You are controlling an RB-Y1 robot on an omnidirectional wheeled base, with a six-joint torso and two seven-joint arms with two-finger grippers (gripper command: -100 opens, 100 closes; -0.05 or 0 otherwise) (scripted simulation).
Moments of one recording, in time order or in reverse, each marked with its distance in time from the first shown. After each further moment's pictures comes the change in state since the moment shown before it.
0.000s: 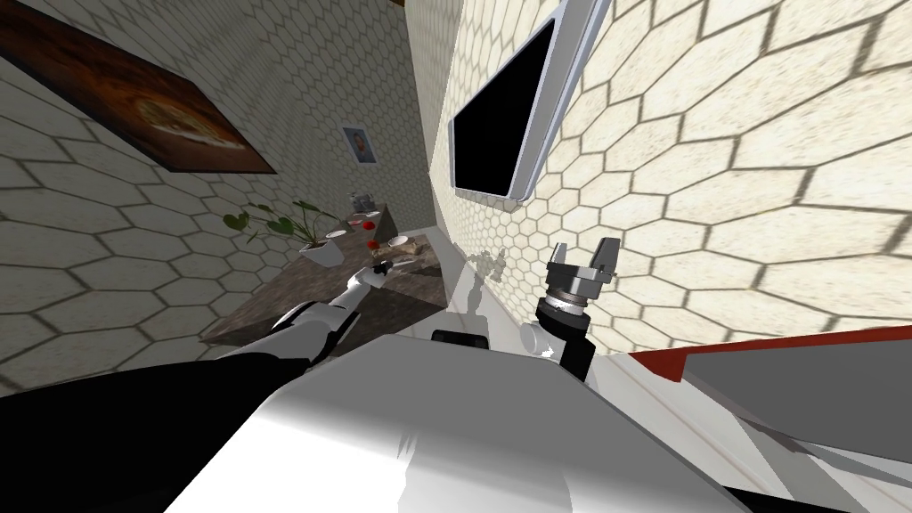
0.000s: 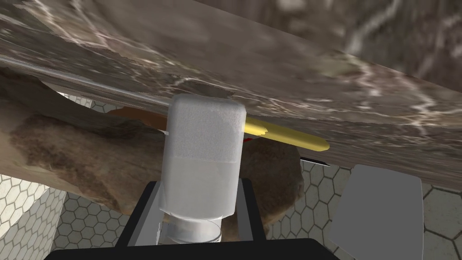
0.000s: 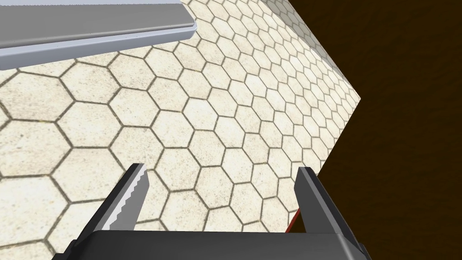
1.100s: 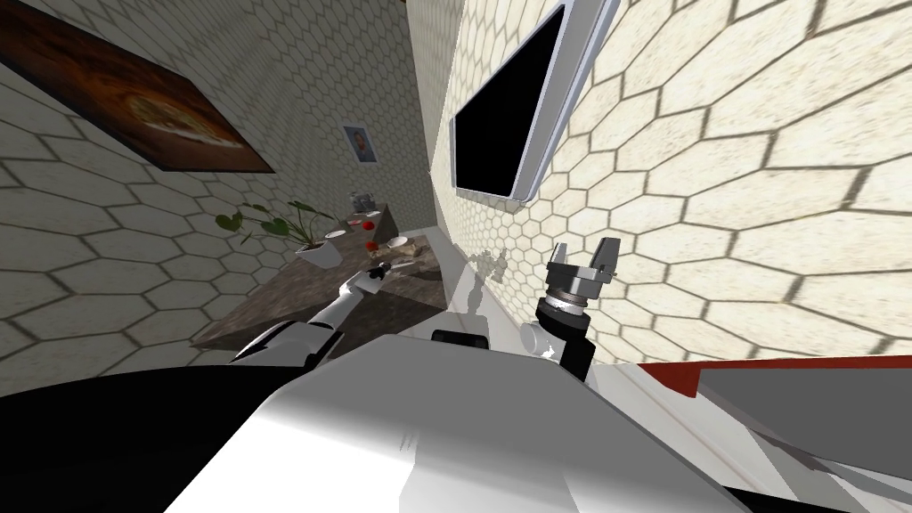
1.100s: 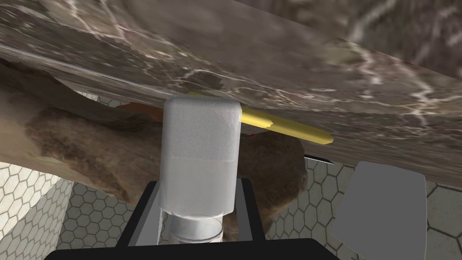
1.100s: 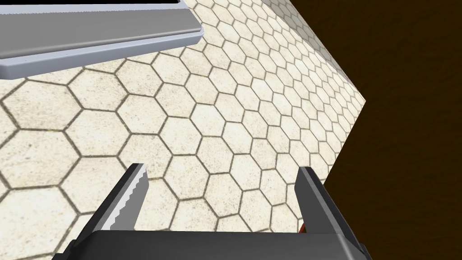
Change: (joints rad) left arm 0.200 0.043 0.018 -0.319 0.012 0.104 0.037; right arm 0.000 0.000 0.000 0.000 0.000 0.000 0.000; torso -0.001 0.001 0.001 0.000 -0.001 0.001
